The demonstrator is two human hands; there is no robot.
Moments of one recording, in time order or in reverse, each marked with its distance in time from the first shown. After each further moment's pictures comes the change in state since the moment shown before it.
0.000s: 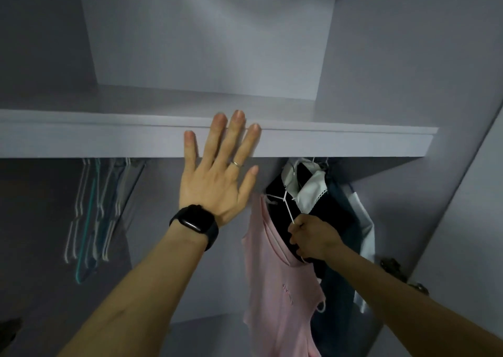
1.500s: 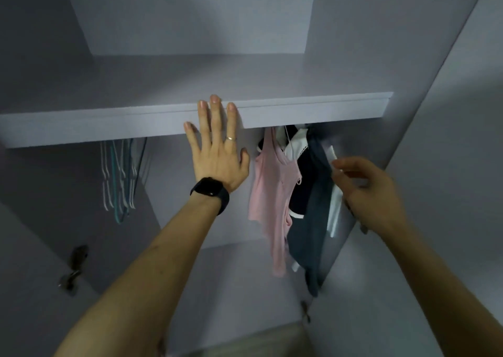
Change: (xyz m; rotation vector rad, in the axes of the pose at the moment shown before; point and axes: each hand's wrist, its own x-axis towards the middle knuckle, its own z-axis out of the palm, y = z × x) left_hand 0.006 0.048 -0.045 -0.096 -0.362 -0.259; right_hand -0.146 0.042 -0.116 0.437 0.408 -0.229
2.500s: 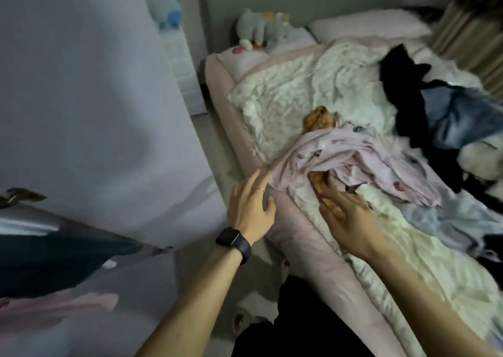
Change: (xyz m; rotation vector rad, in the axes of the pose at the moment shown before) left_hand -0.384 0.267 -0.029 -1.082 -1.151 1.372; right_hand -0.500 0.053 -0.018 -0.669 0.823 1.140
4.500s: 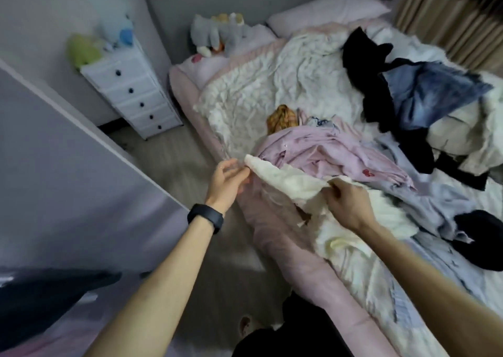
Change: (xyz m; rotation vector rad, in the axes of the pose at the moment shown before) left_hand 0.102 0.077 0.056 -0.870 -0.139 -0.486; right_hand 0.033 0.149 -0.036 0.009 0.063 0.333
